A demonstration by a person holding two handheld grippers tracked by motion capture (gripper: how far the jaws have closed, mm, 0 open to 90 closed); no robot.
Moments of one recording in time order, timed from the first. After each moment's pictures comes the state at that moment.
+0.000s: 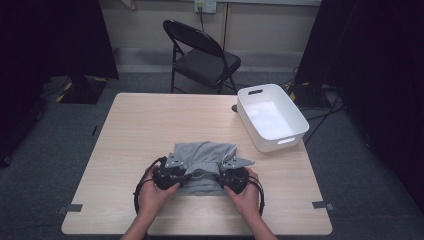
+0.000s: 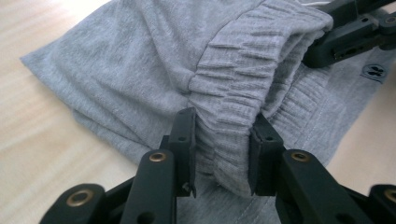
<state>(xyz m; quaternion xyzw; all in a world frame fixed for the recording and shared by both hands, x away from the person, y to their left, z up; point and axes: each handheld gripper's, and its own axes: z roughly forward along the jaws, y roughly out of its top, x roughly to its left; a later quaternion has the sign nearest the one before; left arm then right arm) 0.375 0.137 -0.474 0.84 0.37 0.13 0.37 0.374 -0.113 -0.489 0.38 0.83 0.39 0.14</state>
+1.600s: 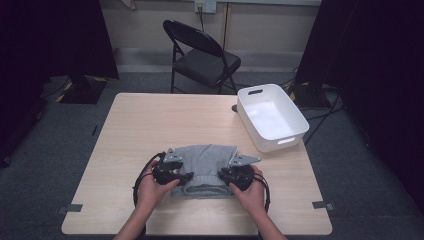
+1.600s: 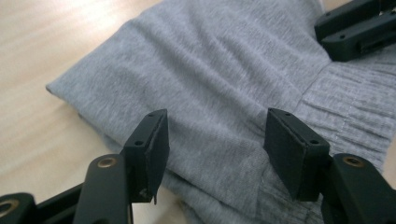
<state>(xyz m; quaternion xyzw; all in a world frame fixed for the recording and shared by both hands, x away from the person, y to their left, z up) 0.384 0.143 -0.475 0.85 0.36 0.11 0.38 0.381 -0.129 -0.485 0.37 0.83 0.41 0.13</state>
